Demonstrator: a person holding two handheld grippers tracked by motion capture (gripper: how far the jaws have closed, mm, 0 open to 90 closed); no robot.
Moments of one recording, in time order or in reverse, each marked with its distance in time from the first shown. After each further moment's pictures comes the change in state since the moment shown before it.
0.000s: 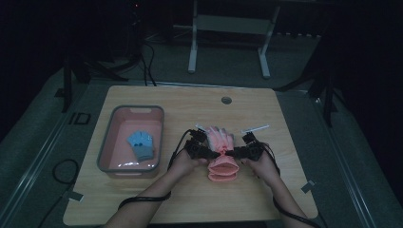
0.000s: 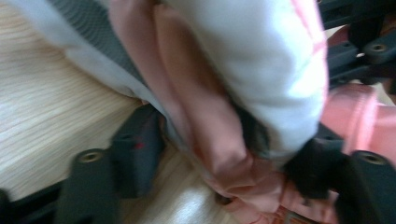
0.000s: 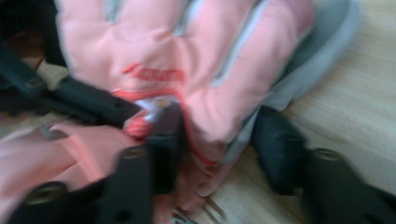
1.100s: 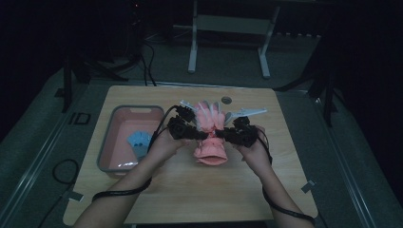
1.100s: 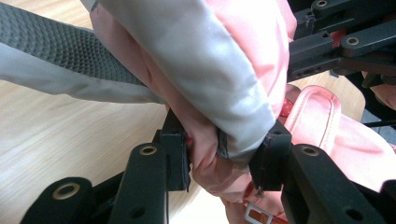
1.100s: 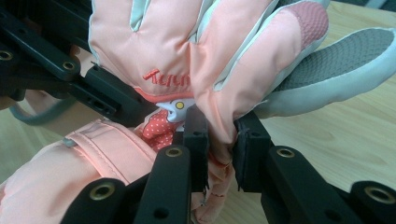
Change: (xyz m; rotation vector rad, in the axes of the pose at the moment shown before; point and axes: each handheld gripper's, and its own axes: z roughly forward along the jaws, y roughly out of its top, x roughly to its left) left arm -0.032 0.041 -0.124 -0.047 0.079 0.130; right arm 0.096 0.061 -0.052 -0.212 -0.099 -0.180
